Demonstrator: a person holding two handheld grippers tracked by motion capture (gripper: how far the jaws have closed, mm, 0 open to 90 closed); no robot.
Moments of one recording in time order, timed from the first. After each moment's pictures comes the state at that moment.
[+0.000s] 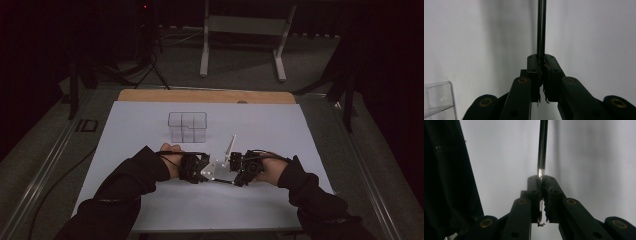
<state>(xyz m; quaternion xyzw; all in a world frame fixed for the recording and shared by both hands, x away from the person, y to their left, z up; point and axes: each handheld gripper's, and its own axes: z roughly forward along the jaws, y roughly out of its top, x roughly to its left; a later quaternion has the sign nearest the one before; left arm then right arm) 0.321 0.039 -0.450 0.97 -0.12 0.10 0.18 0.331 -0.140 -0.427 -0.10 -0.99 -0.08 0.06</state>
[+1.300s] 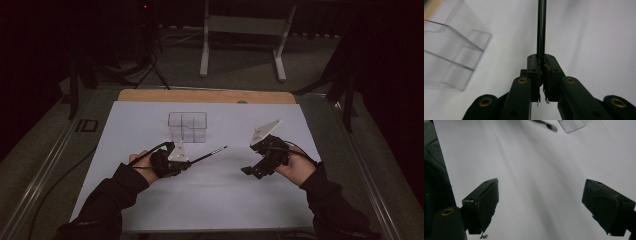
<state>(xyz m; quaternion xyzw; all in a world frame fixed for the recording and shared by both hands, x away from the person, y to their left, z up) 0.318 0.115 -0.442 0.93 0.15 0.14 0.32 0.328 -0.201 -0.382 -0.20 -0.94 -0.28 -0.07</state>
